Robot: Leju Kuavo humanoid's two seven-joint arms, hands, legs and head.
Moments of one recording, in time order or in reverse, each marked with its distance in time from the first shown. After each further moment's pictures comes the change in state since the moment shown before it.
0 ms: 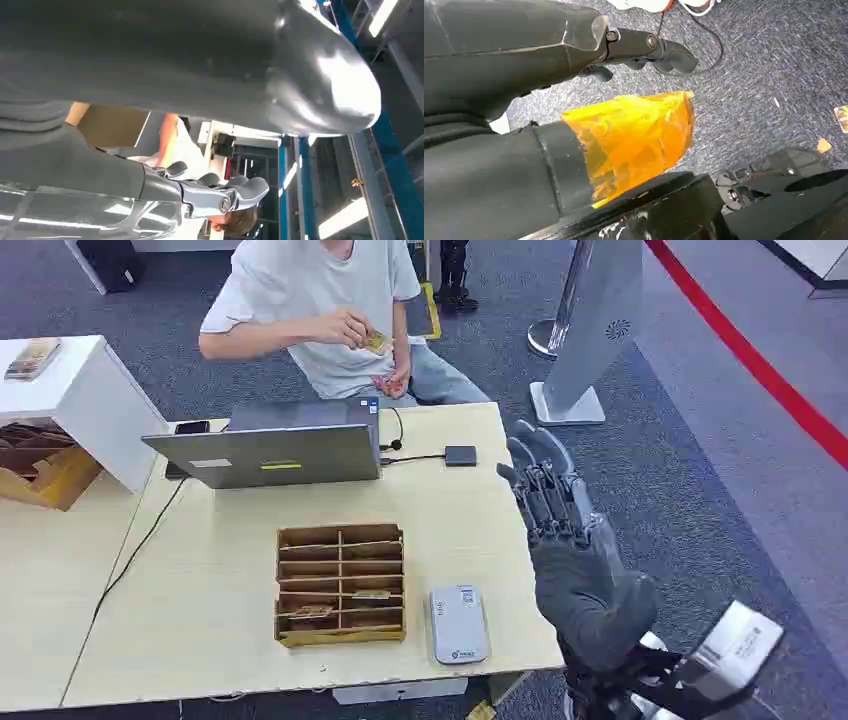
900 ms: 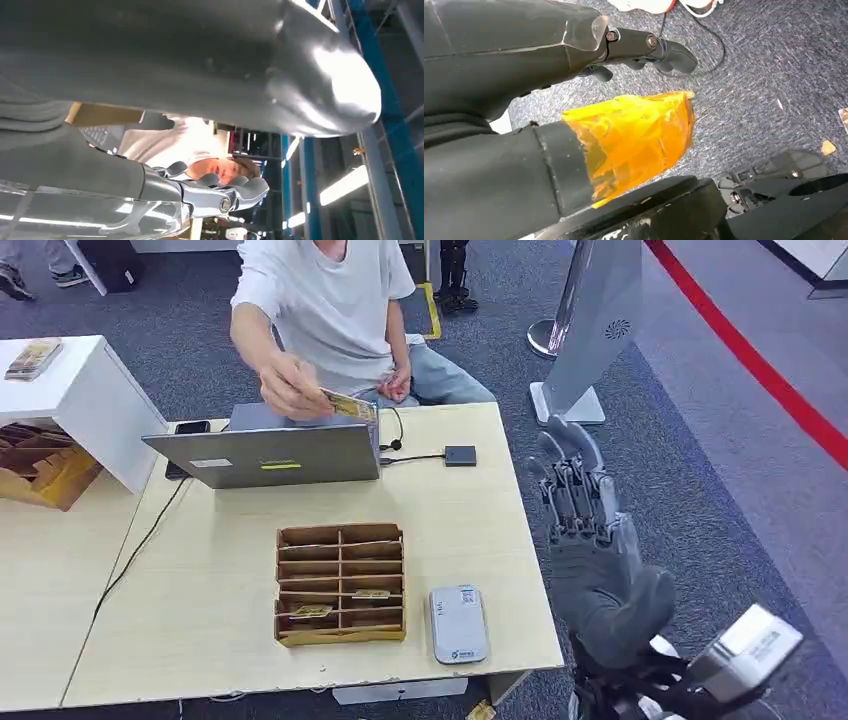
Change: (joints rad) left arm 0.000 0.001 0.000 -0.001 -0.006 0.003 0.009; right arm 0.024 0.000 -0.008 -0.020 0.049 -0.093 0.004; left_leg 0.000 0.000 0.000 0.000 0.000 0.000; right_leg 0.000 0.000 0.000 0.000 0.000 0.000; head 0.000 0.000
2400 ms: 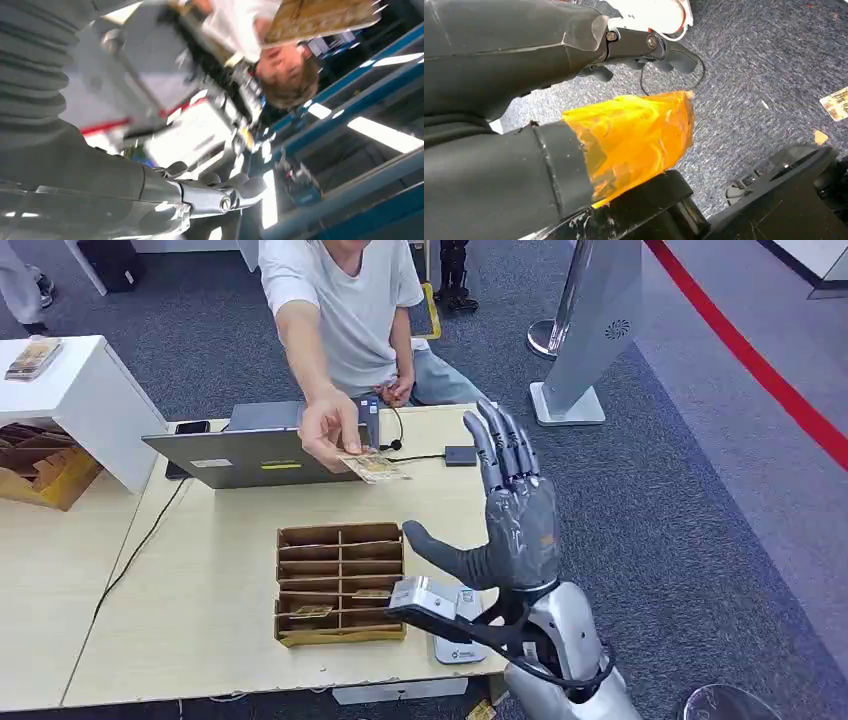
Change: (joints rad) left arm -0.049 0.006 -0.077 -0.035 -0.156 -0.097 0.097; right arm -0.209 0.080 0.093 0.440 1.221 -0.270 0.178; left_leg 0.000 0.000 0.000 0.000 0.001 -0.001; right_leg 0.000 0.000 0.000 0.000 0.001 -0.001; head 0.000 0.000
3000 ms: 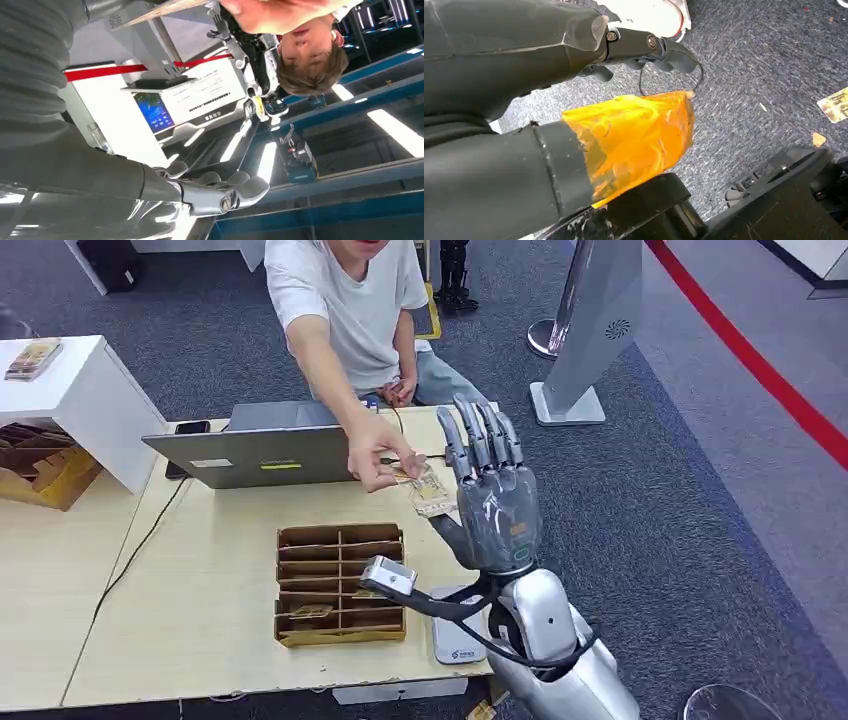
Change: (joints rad) left arm -0.001 0.000 0.000 -0.004 -0.012 0.000 0.000; right arm -0.083 0.006 0.041 0.142 0.227 -0.032 0.111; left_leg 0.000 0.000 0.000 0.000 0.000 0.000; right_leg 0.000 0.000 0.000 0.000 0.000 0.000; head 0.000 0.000
